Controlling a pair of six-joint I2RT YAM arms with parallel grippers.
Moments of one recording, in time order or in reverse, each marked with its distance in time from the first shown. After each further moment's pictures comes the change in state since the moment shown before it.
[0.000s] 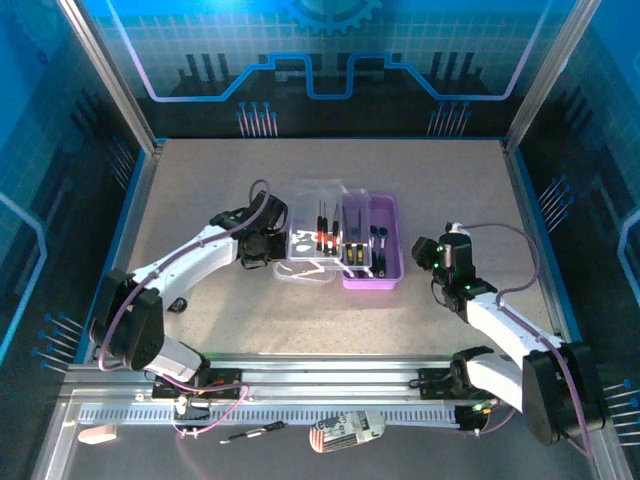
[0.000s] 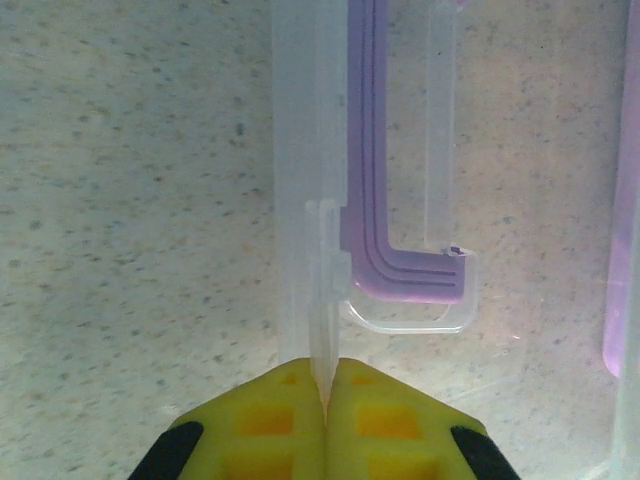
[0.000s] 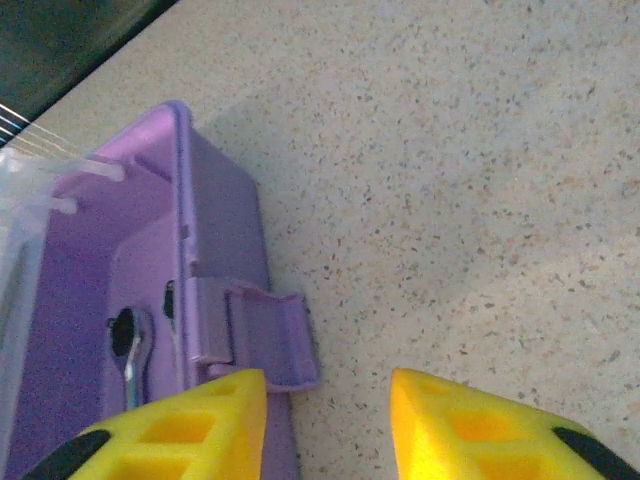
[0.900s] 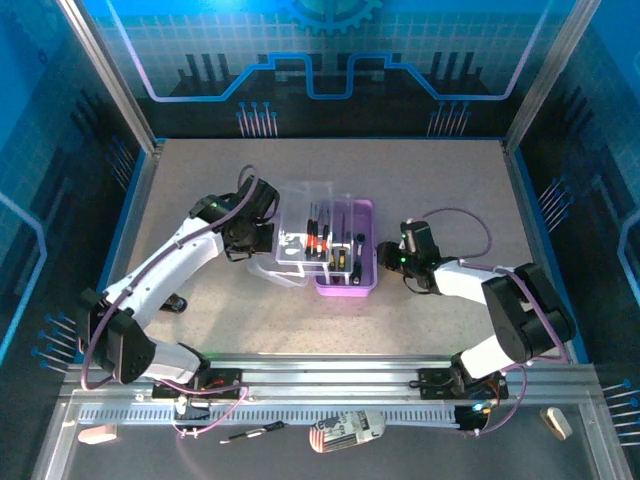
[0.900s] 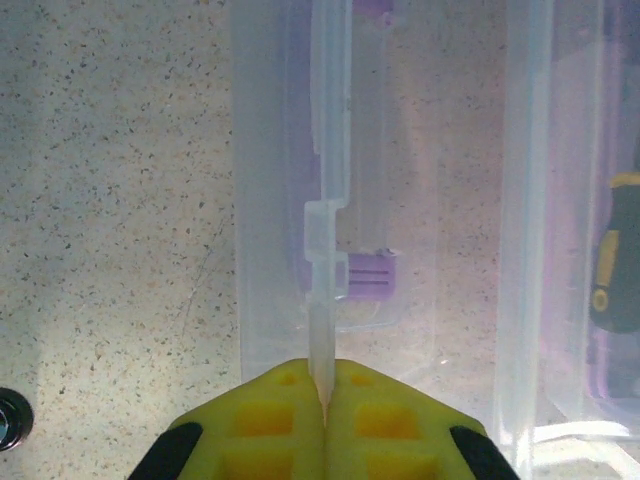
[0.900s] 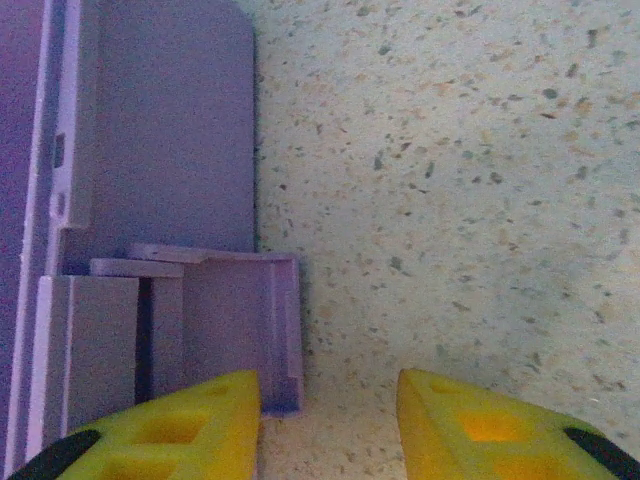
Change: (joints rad) left arm -0.017 -0.067 0.217 -0.317 -0.100 0.068; right arm 0.158 0.438 0.183 0.052 -0.184 -0.010
